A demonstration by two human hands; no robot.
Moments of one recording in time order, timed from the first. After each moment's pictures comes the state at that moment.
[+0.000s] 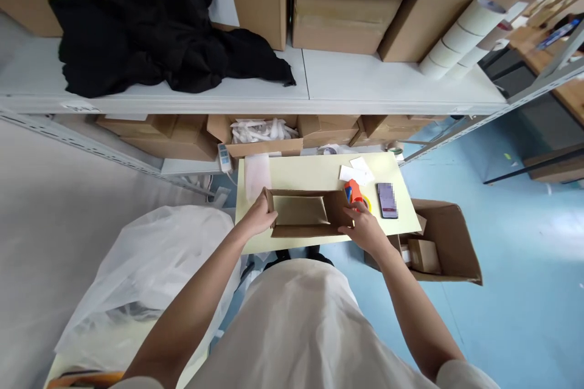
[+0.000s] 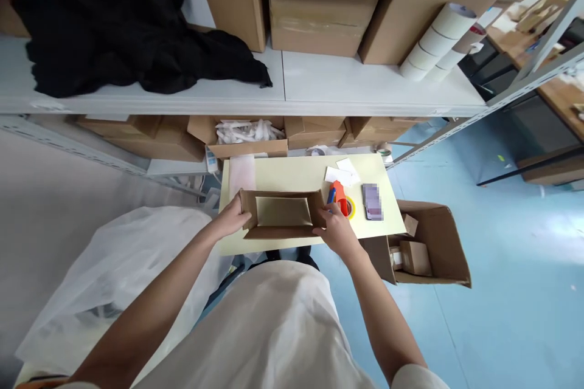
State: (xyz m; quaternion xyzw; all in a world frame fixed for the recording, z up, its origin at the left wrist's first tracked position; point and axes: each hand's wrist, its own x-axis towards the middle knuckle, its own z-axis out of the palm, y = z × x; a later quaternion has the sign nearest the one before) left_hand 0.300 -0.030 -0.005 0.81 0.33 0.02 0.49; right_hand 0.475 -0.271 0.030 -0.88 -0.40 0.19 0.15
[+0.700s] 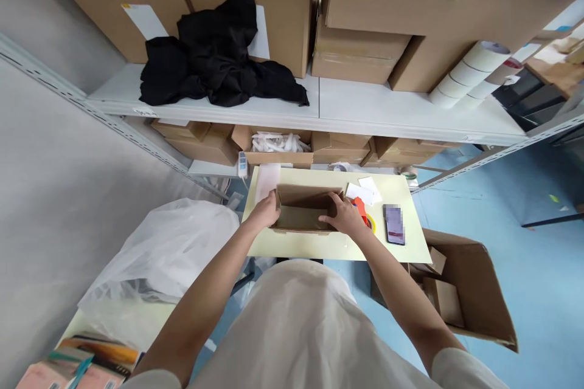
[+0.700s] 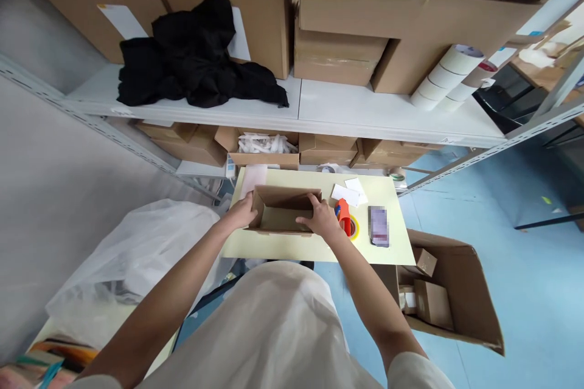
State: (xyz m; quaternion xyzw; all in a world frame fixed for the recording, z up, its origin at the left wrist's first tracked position) left_hand 0.321 -0.036 0.005 0.87 0.39 -0.11 0.27; right_hand 0.500 -0.207 0.027 -0.87 -0.45 0.21 0.03
